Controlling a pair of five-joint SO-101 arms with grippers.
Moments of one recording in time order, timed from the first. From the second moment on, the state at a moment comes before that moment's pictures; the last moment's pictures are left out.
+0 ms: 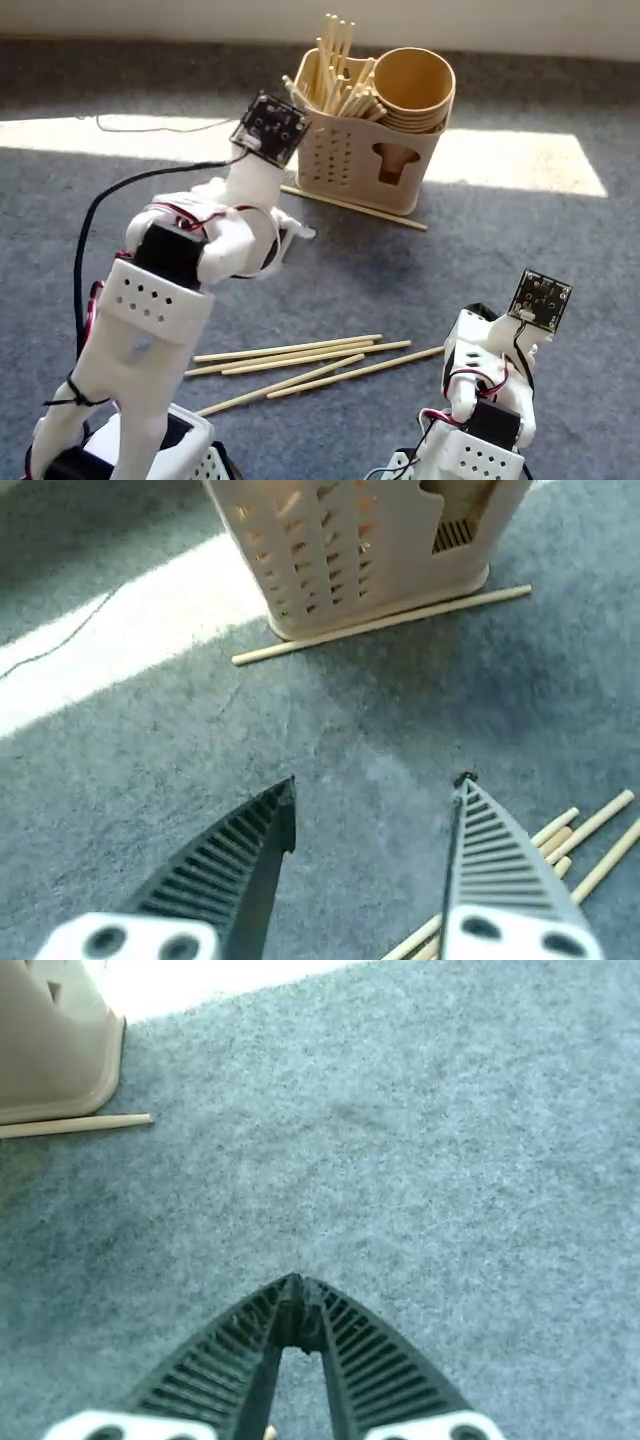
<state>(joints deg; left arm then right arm) 18.2 -33.0 21.1 74.1 -3.9 16.8 -104.5 95.8 56.1 0.7</state>
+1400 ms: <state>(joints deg) 34.2 -23.3 51.8 52.0 -14.6 16.8 -104.5 95.8 56.1 0.7</state>
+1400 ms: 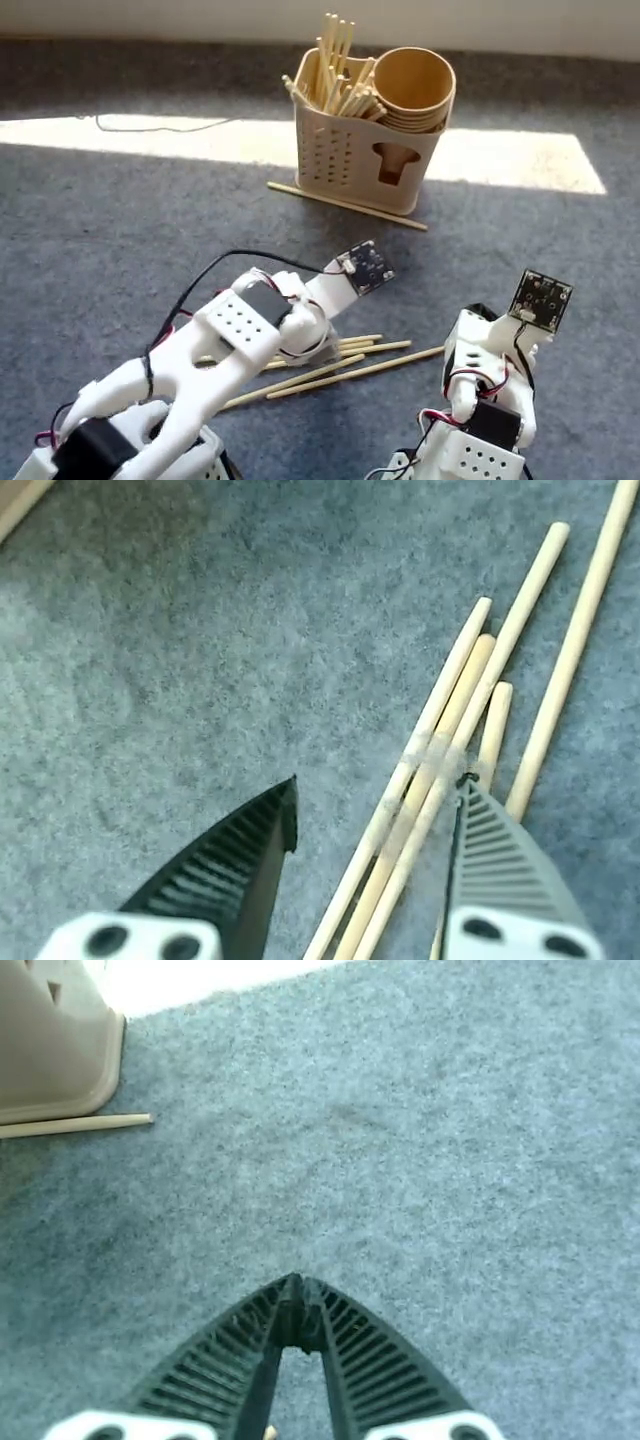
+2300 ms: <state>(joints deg) 29.0 3.5 31.7 53.1 -14.8 18.3 -104.5 95.8 56.1 0.7</state>
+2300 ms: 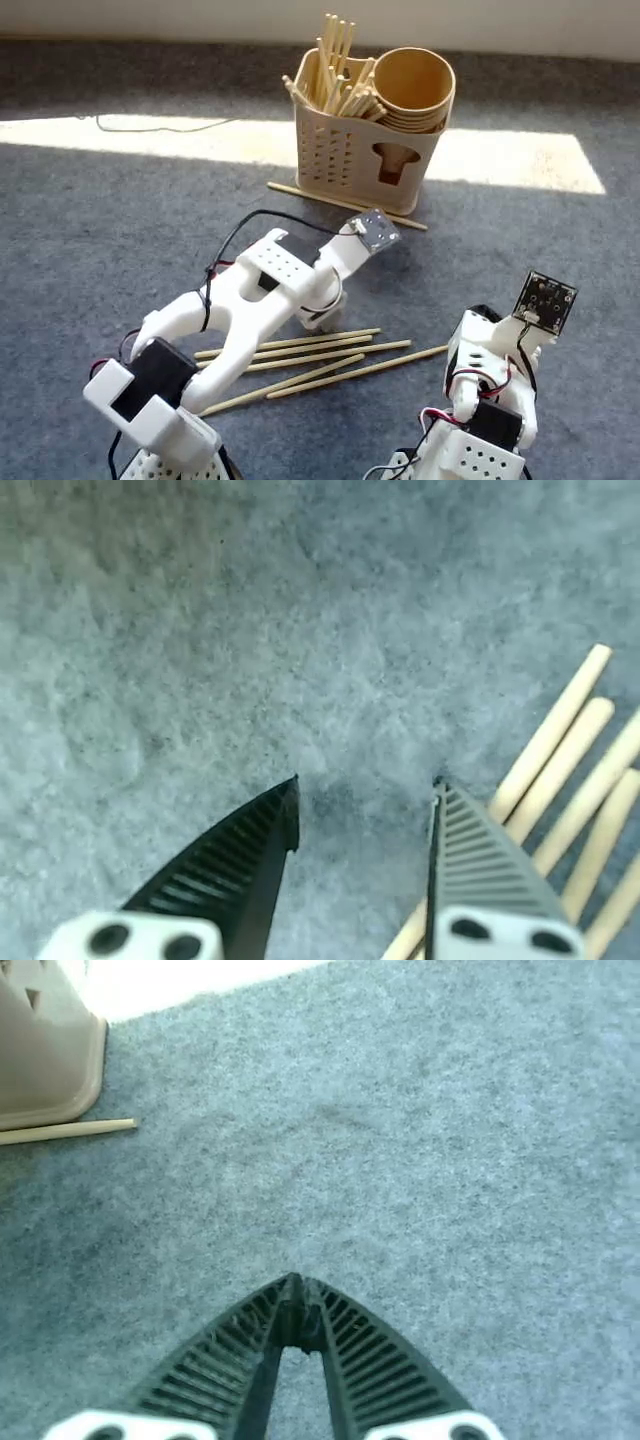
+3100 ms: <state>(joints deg) 31.9 2.0 33.8 55.0 -14.7 18.3 -104.5 95.8 56.1 0.7</state>
